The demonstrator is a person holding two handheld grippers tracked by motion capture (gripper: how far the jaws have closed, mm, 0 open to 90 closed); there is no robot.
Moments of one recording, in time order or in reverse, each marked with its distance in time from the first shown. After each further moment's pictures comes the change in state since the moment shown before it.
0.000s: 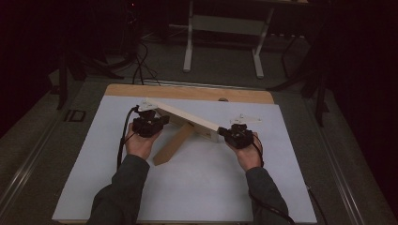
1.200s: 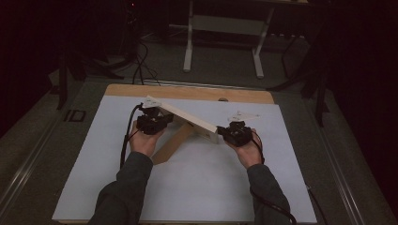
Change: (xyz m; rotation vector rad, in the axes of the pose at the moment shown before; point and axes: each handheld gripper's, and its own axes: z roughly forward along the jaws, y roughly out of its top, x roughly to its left) left arm -0.005 0.006 0.010 0.010 -0.036 -0.016; right arm 0.003 0.012 -0.003 0.026 0.066 -0.041
